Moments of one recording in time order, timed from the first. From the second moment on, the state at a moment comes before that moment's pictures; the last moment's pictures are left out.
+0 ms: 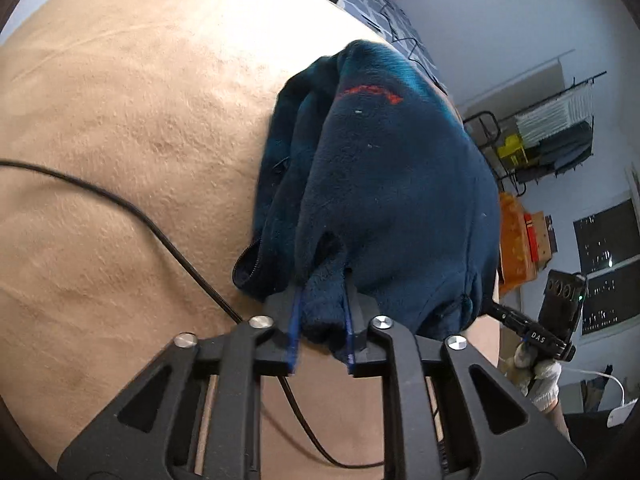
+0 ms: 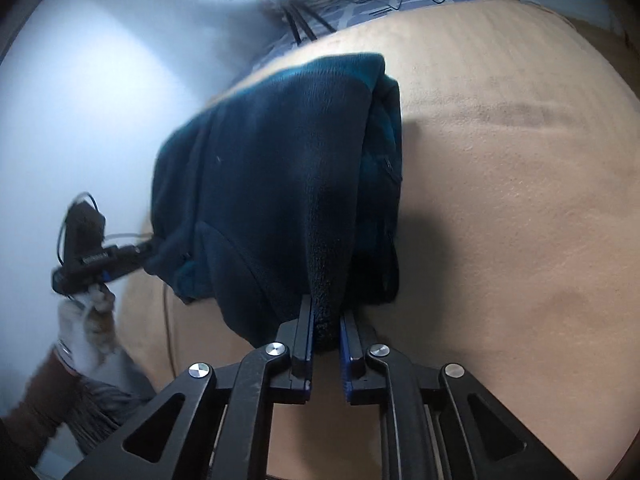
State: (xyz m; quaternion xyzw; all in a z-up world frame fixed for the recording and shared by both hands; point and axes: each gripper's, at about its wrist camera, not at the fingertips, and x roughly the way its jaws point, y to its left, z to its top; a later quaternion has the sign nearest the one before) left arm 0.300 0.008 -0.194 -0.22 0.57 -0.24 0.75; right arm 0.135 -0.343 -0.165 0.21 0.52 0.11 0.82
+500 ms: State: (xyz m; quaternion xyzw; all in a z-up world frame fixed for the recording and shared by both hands) left arm 0.405 0.064 -0.162 -0.37 0.51 -0.28 0.72; right arm 0.190 -0.203 -0.079 0.04 0.40 0.17 0.90
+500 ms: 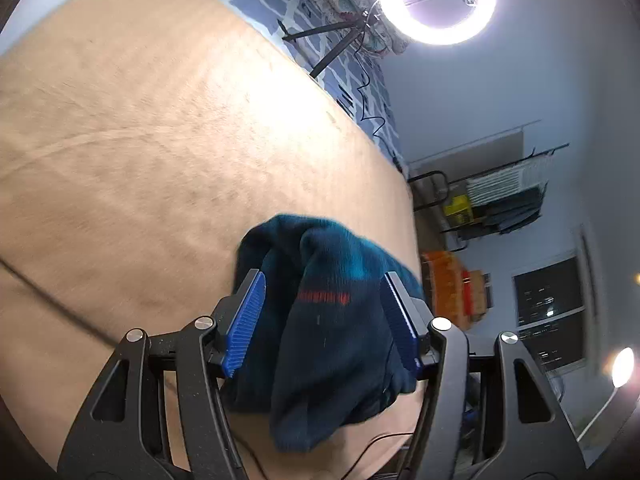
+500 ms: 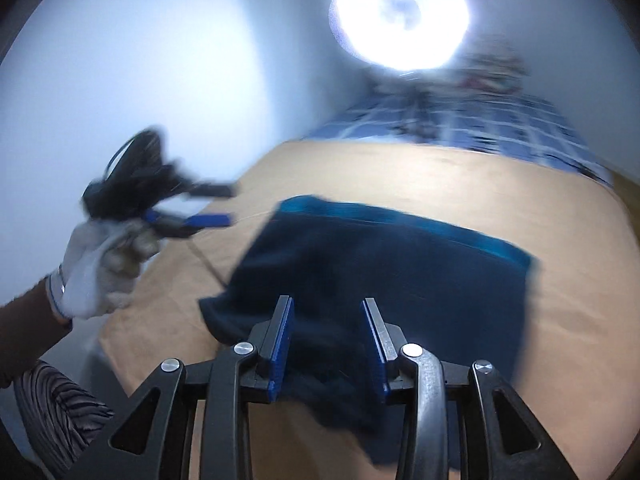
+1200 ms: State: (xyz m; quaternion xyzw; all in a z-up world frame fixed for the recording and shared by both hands) left arm 0.484 -0.003 -0.213 -0.44 0.55 -0.35 0.63; right arm 0.229 -0.135 -0.163 0.01 0.48 0.22 0.85
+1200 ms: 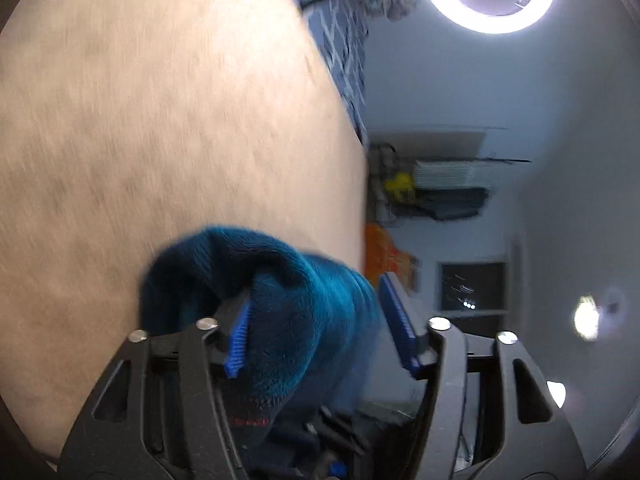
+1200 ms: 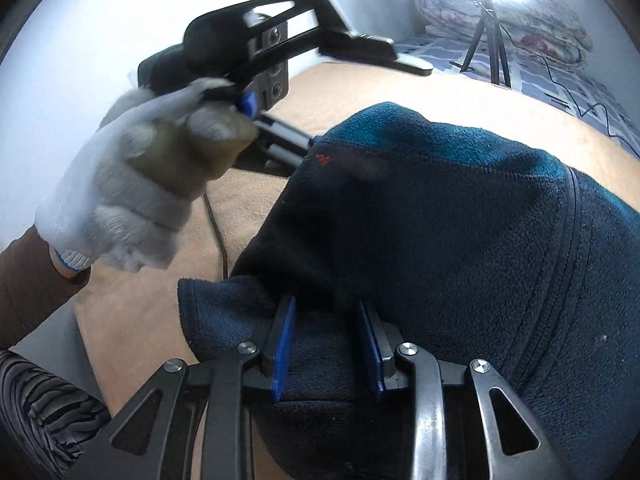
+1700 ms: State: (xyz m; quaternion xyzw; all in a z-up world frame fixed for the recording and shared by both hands) left arm 0.454 0.022 -0.178 -0.32 0.50 -0.29 0.75; right arm 0.221 -0.139 -0.164 0.01 0.48 0.23 0.85
